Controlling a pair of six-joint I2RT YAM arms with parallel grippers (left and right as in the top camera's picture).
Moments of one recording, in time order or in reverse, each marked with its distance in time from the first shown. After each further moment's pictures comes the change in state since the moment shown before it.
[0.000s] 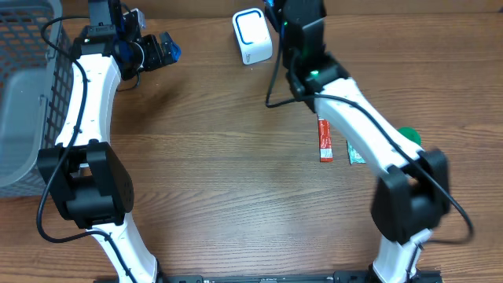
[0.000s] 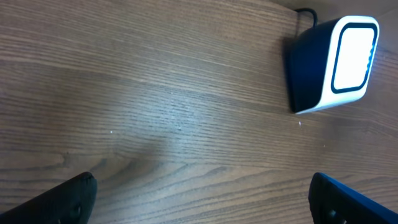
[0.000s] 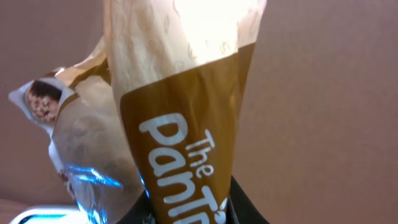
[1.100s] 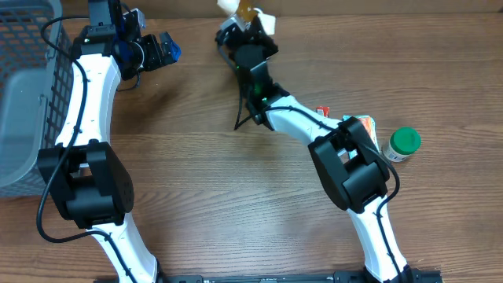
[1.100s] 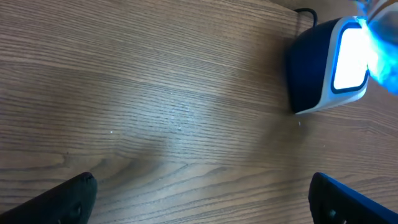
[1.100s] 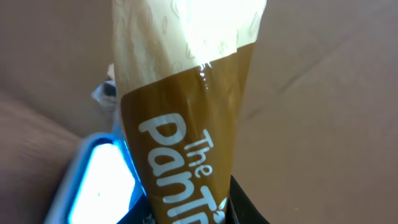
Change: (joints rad) left arm 0.000 0.000 0.000 0.000 0.000 0.000; right arm 0.129 0.325 0.000 0.218 0.092 -0.203
